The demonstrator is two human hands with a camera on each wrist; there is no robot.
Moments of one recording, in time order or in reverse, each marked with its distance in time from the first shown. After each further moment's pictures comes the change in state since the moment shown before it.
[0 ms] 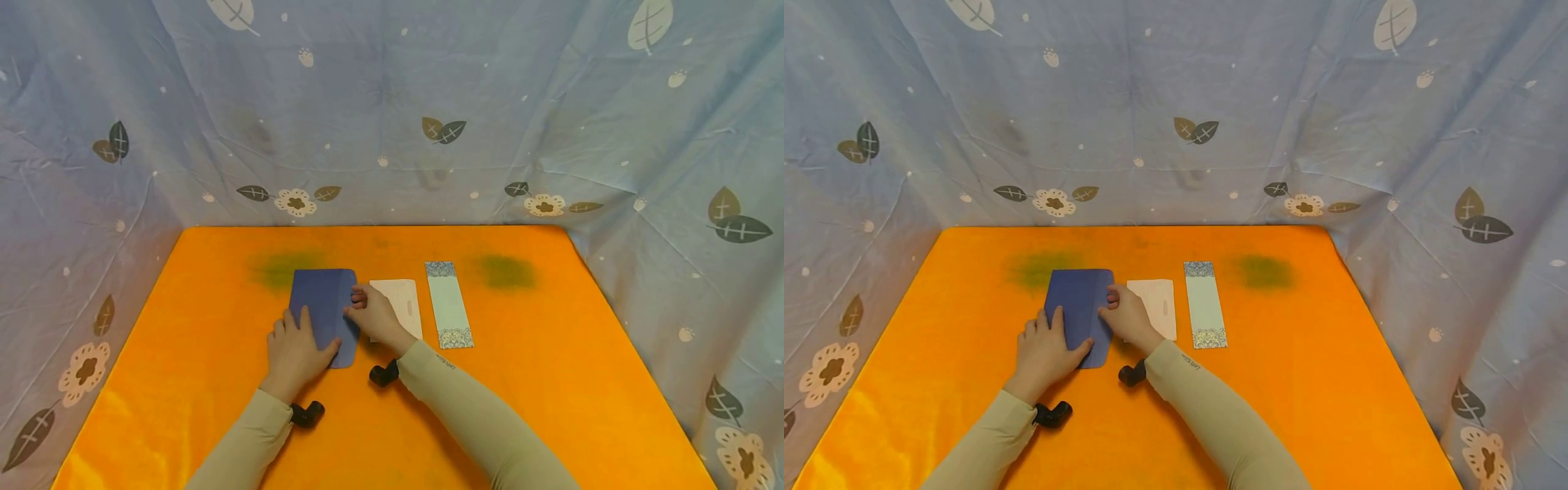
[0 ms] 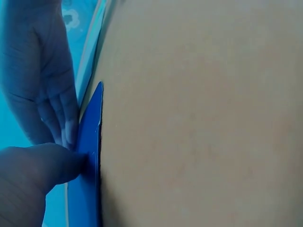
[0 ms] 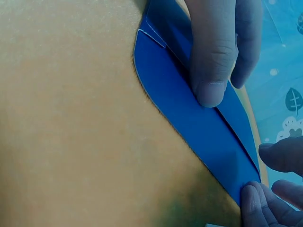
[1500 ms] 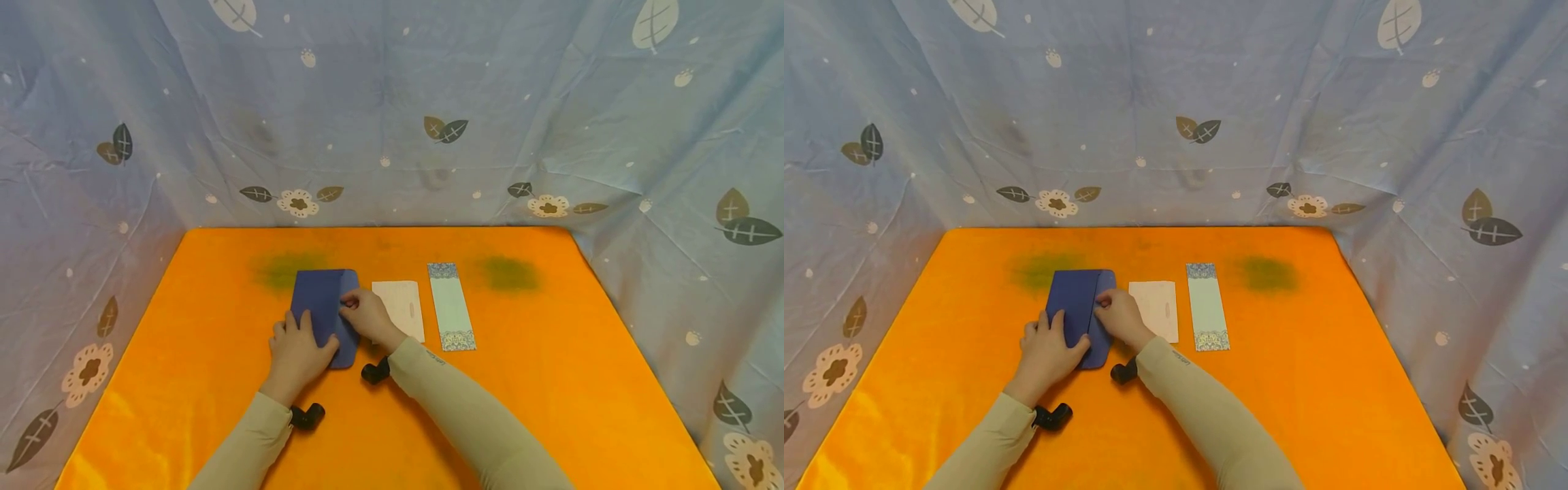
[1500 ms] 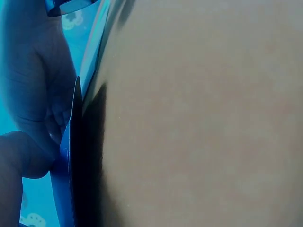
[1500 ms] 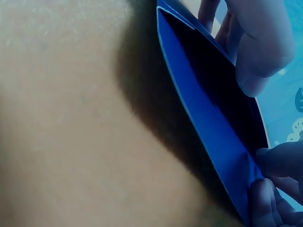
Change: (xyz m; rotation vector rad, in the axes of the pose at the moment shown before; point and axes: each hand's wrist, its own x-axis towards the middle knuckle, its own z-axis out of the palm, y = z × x) left_hand 0.001 -0.002 0.002 -0.127 0.001 -0.031; right_hand 0.015 0.000 0.014 -0.114 -0.008 -0.067
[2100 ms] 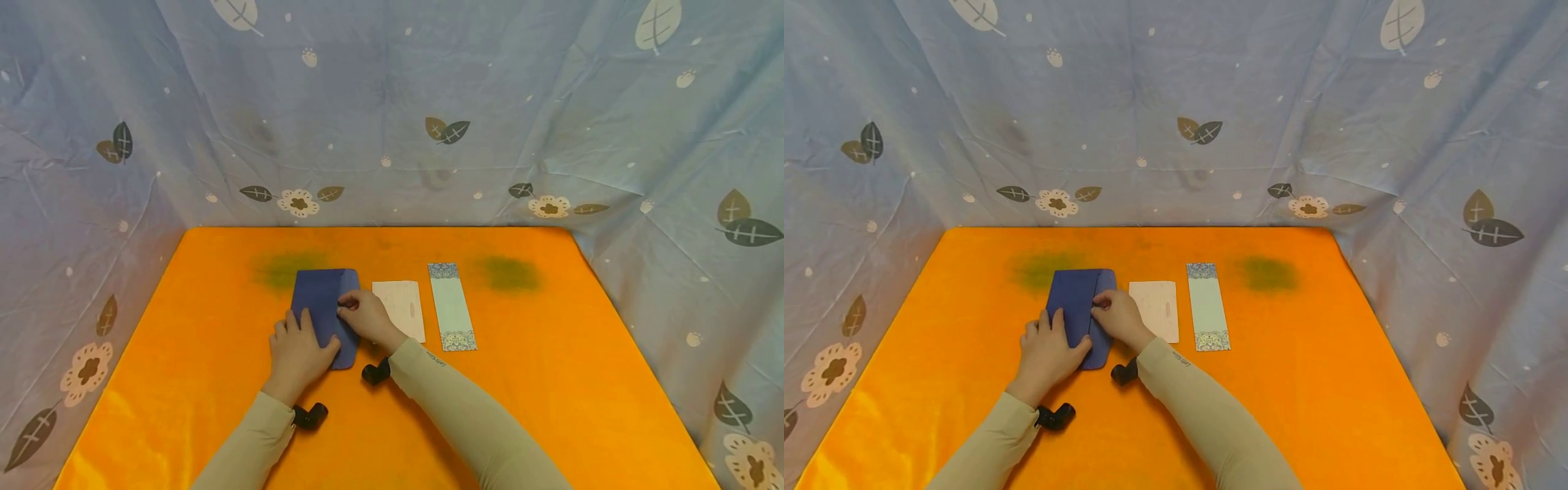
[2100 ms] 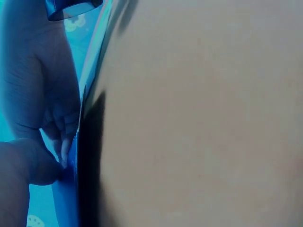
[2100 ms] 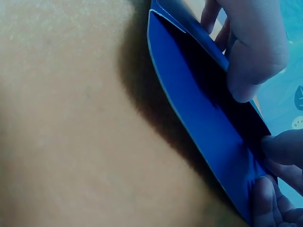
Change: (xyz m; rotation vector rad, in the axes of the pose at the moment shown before) left_hand 0.001 0.002 0.002 0.049 0.012 -0.004; right_hand -0.002 0.001 0.002 -0.024 -0.035 0.002
